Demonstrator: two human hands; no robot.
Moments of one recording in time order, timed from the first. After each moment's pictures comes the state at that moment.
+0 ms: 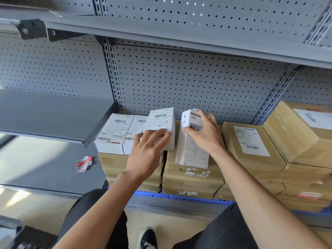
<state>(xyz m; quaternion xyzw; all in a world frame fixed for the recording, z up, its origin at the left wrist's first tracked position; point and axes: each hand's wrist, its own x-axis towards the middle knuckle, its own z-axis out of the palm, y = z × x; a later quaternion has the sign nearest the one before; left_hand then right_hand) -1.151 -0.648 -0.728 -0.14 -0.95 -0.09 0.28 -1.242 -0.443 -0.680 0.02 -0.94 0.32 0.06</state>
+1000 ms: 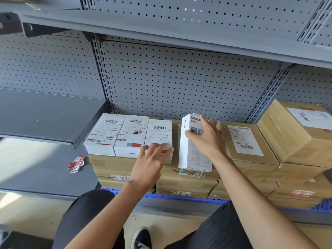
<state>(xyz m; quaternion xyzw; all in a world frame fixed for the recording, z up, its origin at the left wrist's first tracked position) -1.159 -0.617 -0.774 -0.15 -0.97 -0.01 0.19 -1.250 -0.418 -0.701 -0.03 -0.95 0.31 0.03</state>
